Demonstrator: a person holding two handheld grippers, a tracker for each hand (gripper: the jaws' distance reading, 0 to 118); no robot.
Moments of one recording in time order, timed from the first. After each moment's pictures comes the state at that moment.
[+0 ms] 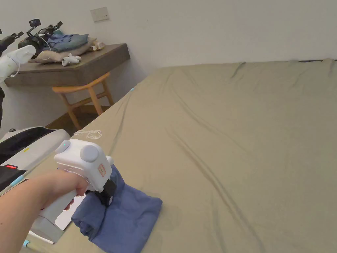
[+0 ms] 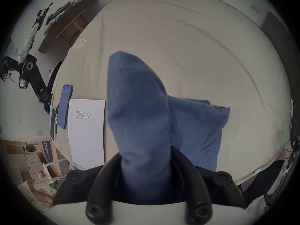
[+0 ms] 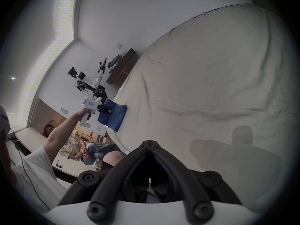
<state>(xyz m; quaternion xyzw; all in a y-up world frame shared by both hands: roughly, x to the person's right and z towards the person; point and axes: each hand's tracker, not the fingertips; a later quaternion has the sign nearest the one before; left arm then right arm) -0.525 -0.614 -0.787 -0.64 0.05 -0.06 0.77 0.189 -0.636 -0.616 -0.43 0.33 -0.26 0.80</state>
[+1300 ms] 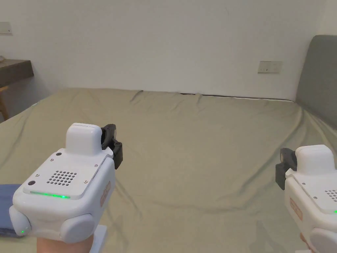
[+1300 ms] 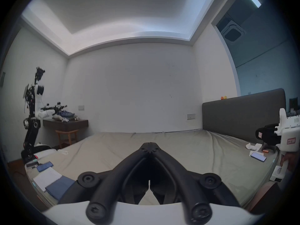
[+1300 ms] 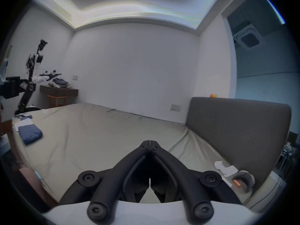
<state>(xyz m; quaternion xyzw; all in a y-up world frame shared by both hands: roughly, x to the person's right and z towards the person) -0.167 -0.523 -0.497 0.05 -0.05 -0.03 1.00 0.214 -0.543 -0.480 -0.03 -0.07 0.11 0.99</state>
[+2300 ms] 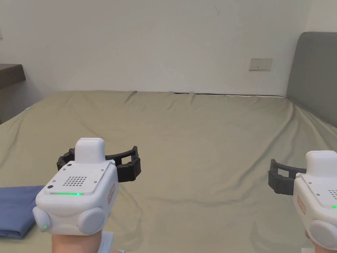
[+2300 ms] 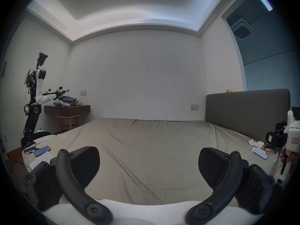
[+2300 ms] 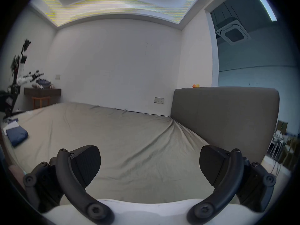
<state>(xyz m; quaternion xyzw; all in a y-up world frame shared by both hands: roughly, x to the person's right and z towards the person) -0.178 -0.559 -0.525 -0.02 -0.03 -0.01 1.00 0.232 -0.576 -0.483 -0.06 -0.14 0.08 0.99</state>
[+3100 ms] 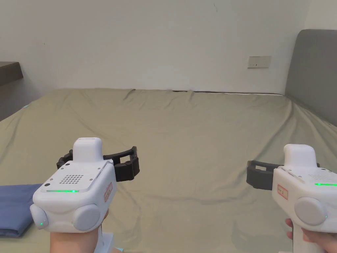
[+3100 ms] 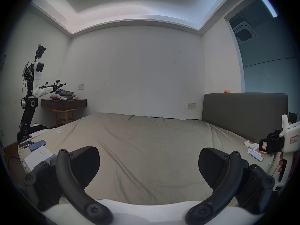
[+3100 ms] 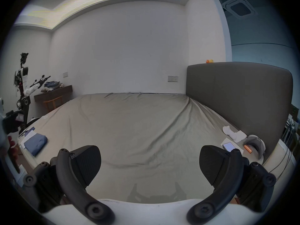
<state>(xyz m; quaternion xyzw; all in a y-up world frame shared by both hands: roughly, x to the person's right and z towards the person) -0.181 -0.564 -0.531 -0.03 -0.05 0.02 1.00 0.205 -0.563 -0.495 -0.16 -0.07 0.00 0.99</state>
